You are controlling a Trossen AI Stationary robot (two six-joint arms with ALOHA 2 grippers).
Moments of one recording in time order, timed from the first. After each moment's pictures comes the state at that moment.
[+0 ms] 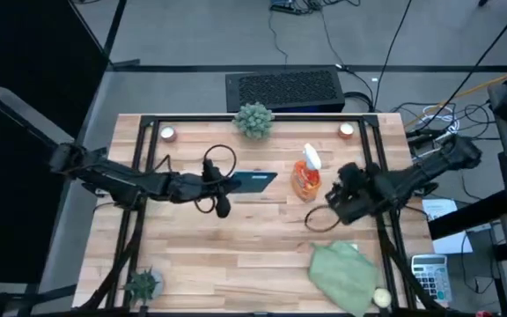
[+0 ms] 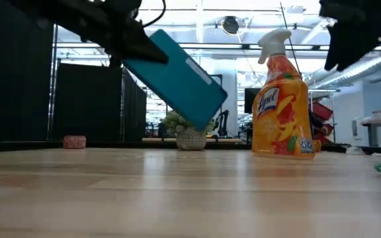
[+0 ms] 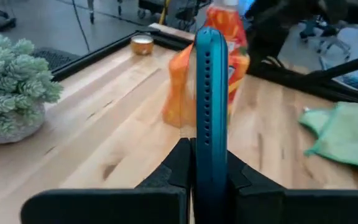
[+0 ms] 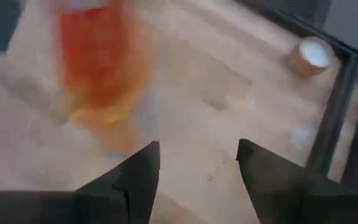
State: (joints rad) left arm -0.12 1.30 0.61 0.36 -0.42 -0.30; right arm 0.35 1.09 0.92 -1.35 0.71 1.41
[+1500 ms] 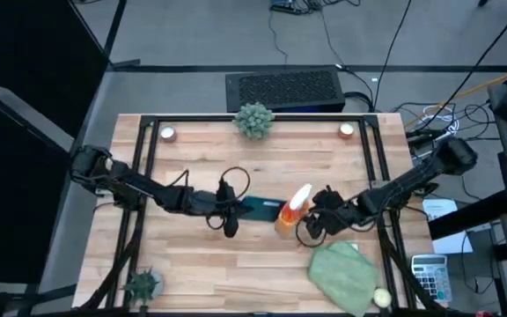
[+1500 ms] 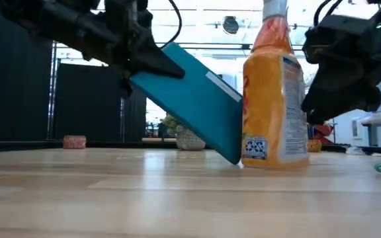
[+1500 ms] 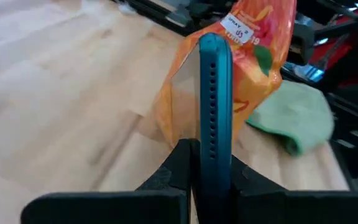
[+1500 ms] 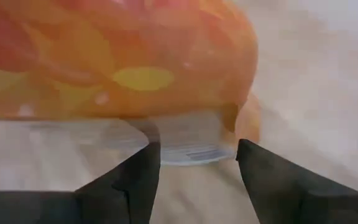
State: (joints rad) left arm -0.29 1.55 0.62 0.55 -0.28 -0.56; right arm 0.49 1.30 0.58 -0.21 0.47 1.17
